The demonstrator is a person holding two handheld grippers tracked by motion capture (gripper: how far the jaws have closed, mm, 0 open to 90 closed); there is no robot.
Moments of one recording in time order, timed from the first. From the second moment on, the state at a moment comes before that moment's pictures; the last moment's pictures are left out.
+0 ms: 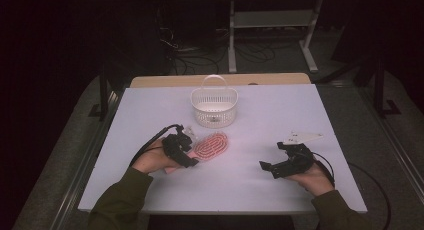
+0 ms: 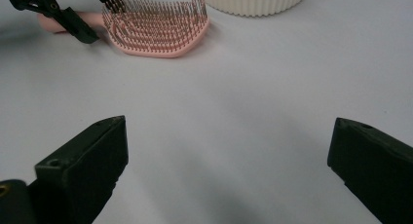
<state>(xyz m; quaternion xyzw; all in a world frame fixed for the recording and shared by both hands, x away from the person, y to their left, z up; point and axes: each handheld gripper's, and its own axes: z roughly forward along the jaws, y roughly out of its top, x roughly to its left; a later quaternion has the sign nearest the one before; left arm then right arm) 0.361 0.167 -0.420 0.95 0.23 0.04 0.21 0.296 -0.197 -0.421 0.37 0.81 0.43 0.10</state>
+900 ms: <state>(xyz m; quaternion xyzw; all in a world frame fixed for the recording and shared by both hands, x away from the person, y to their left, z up) 0.362 0.160 -0.421 0.95 0.24 0.04 0.18 0.296 -0.197 -0.421 0.37 0.81 0.43 0.10</state>
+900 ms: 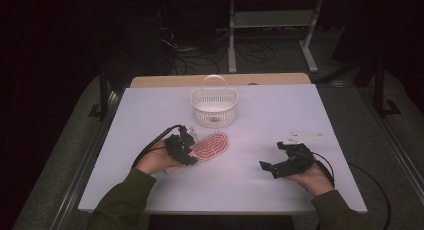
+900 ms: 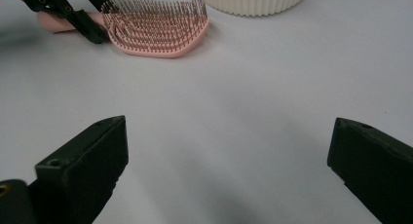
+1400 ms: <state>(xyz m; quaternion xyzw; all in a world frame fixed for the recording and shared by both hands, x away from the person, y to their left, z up) 0.364 0.160 -0.420 0.95 0.24 0.04 0.17 0.296 -0.196 -0.422 0.37 0.81 0.44 0.10</state>
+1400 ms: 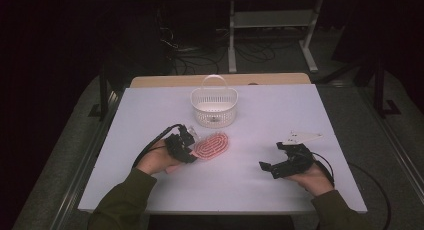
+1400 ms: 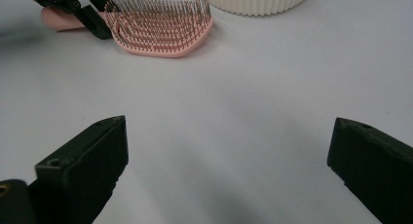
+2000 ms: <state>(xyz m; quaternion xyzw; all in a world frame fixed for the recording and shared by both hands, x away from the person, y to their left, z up) 0.366 0.162 -0.420 0.95 0.23 0.04 0.18 0.296 -0.196 -0.422 0.37 0.81 0.44 0.10</state>
